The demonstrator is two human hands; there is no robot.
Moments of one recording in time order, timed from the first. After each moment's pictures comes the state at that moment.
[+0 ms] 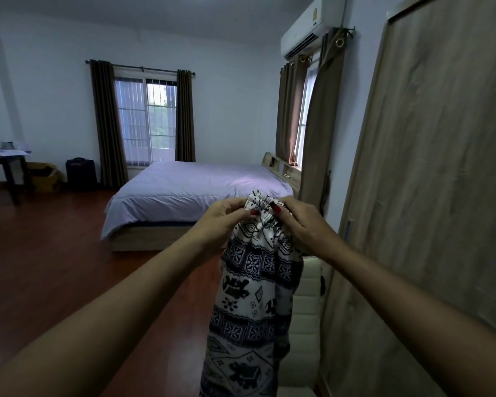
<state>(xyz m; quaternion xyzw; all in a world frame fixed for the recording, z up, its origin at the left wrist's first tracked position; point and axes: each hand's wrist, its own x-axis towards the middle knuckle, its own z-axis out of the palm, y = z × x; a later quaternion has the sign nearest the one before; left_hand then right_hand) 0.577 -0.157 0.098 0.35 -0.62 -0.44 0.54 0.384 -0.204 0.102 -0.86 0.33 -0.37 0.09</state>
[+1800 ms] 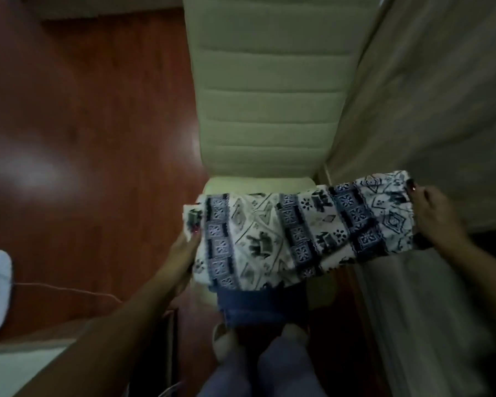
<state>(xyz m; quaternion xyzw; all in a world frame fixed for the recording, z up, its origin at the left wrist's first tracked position) 0.559 -0.140 -0.431 0.64 -0.19 -0.64 0.38 0.158 -0.255 -0.326 -0.52 0.76 -0.22 0.31</state>
